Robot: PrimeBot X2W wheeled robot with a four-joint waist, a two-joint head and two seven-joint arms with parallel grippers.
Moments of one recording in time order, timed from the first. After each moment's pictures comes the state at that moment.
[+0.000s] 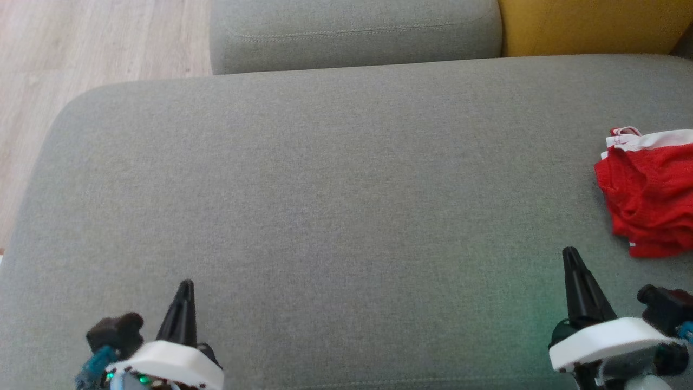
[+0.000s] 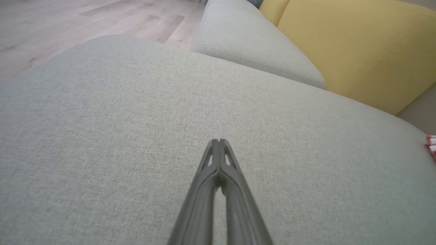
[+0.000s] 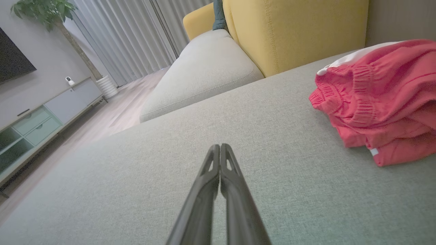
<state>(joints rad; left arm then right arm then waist) 0.08 0.15 -0.23 0.23 -0.48 0.08 -0.20 0.12 -0.04 -0.03 0.07 0.38 0.13 0.01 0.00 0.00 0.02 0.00</state>
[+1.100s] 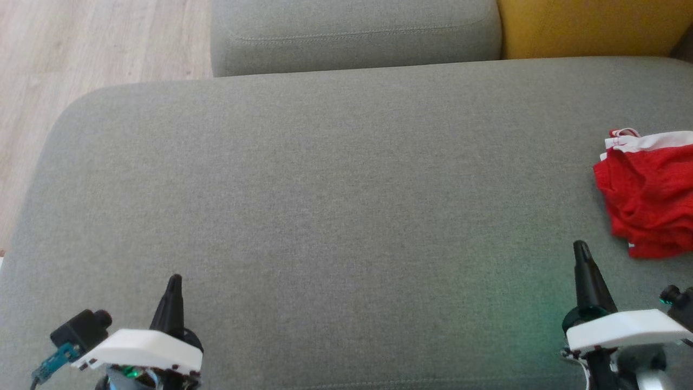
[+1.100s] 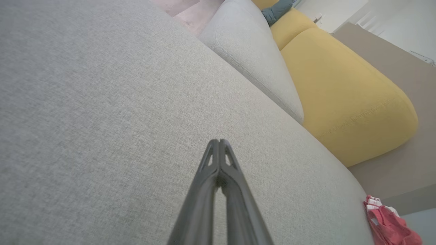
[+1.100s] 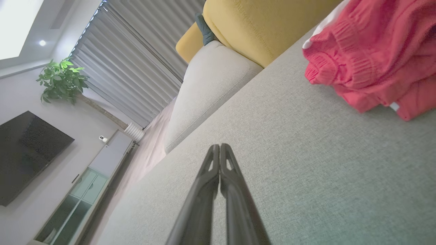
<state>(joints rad) 0.05 0.13 -0.14 0.24 -0.84 0.02 -0.11 0.07 -0.05 -0.04 0.13 0.78 0.13 0.03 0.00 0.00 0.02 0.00</state>
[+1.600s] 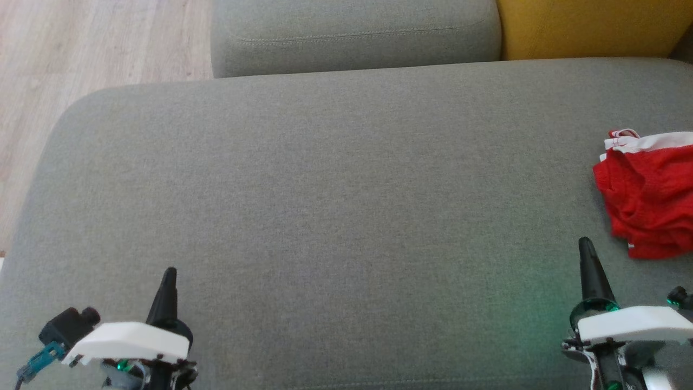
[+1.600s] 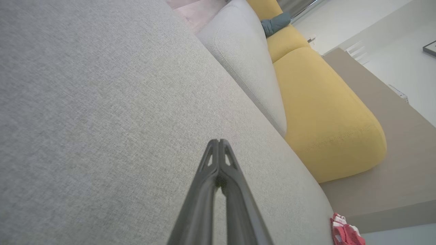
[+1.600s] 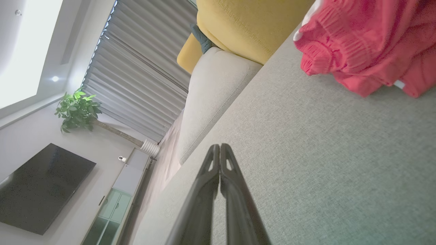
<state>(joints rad) 0.03 0.12 -0.11 0.25 -0.98 -0.01 -0.07 0.04 -0.05 -0.04 0.16 0.94 0.13 0.04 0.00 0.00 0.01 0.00</state>
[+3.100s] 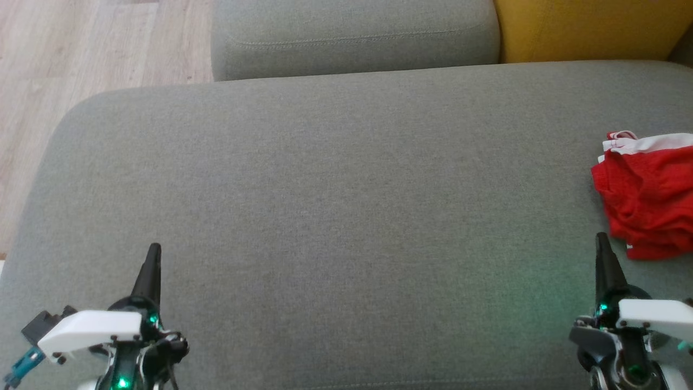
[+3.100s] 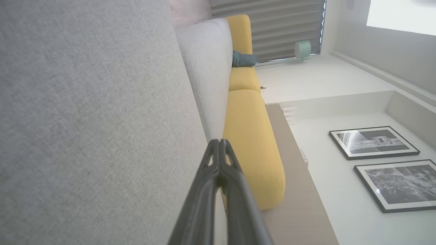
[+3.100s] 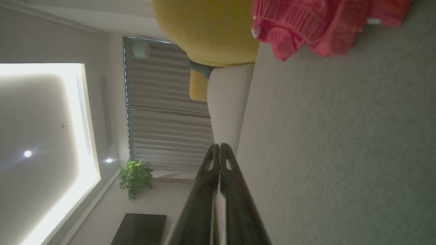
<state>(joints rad) -0.03 0.06 0.02 0.27 -1.47 -0.10 0.06 -0.02 -0.05 -0.08 0.25 1.47 0.13 0.06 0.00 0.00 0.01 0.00</state>
